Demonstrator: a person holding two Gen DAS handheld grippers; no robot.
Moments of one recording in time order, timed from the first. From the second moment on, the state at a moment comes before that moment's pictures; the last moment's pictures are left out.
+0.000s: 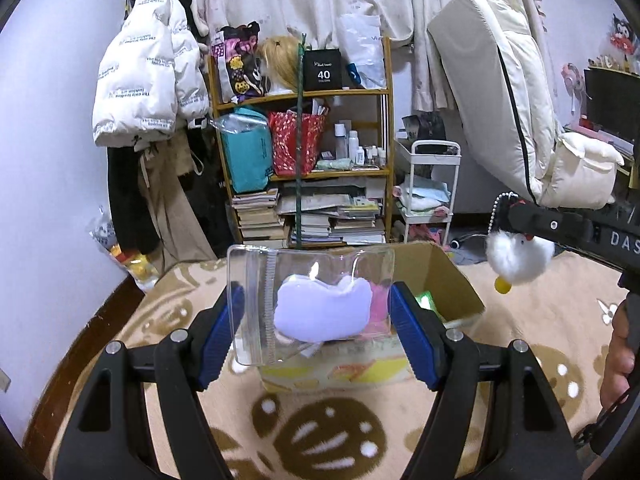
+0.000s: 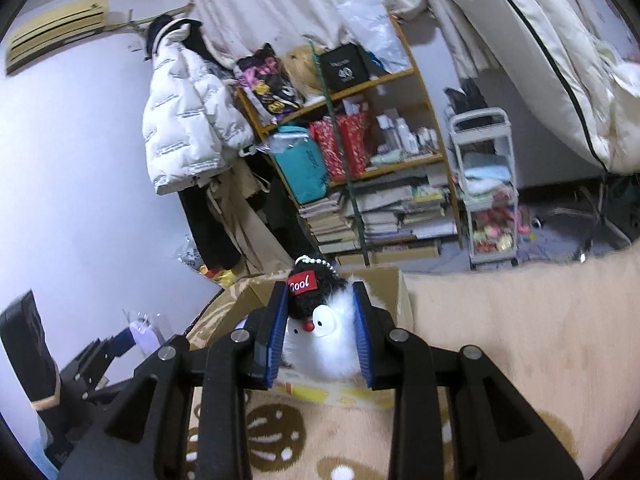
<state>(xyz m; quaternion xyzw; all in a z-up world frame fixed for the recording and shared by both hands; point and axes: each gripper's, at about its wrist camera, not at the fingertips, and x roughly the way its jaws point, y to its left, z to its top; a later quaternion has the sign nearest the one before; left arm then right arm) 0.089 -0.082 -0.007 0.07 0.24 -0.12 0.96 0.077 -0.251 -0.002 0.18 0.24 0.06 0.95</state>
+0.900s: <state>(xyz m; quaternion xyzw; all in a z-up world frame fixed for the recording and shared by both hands) 0.158 -0.091 -0.019 0.07 0.24 -0.12 0.96 0.132 -0.248 -0.034 0.14 0.24 0.07 0.96</state>
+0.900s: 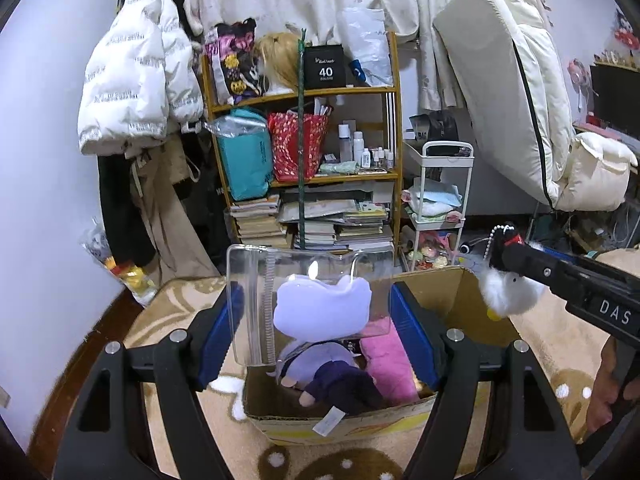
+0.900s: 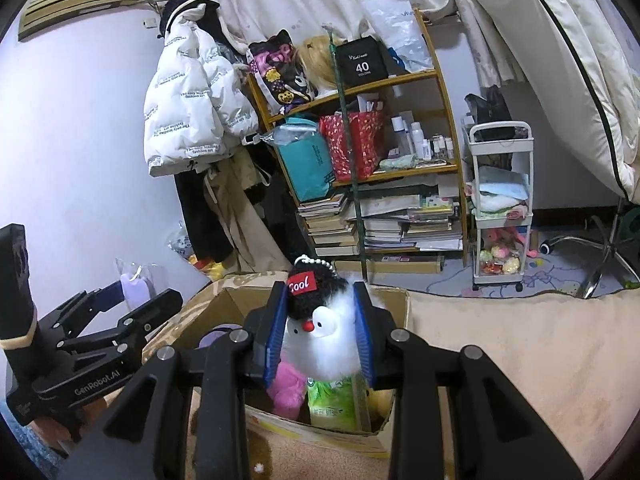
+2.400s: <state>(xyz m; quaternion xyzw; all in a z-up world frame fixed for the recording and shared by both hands) 0.141 -0.065 -0.022 0.08 0.30 -0.10 0.94 0.117 -0.247 -0.043 0.14 0.27 0.05 0.95</state>
